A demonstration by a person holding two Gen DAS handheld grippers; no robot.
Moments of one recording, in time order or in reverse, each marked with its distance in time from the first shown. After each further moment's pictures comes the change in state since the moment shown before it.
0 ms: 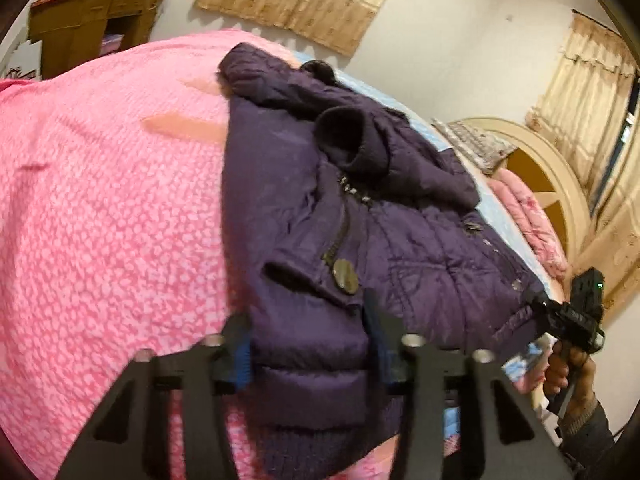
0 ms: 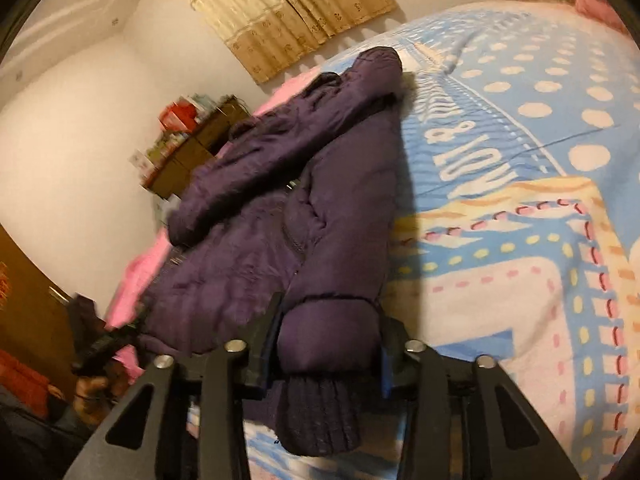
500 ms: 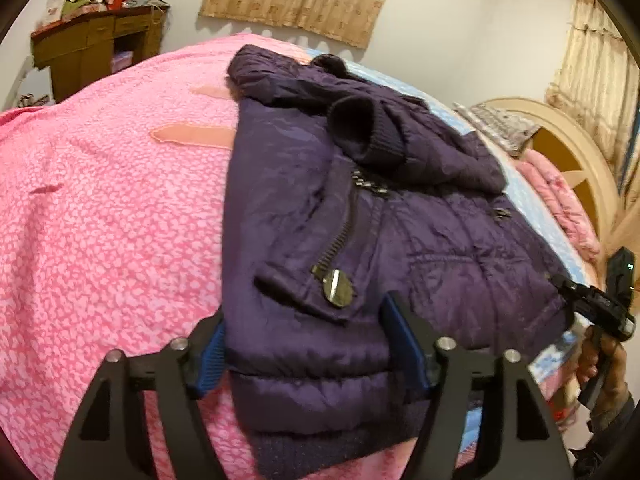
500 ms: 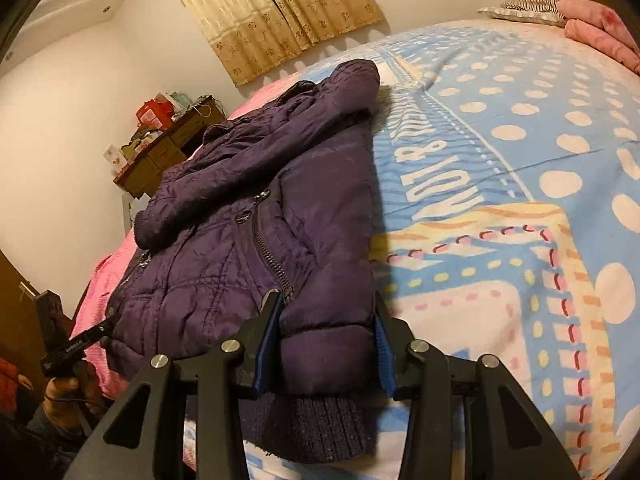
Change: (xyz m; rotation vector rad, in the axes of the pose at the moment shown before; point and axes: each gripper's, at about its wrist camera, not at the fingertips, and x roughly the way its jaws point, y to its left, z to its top) left arm 0.010 -0.012 -0.002 0.071 0.019 0.120; right arm -0.005 -0.005 0.002 -0.054 -0.022 -0.132
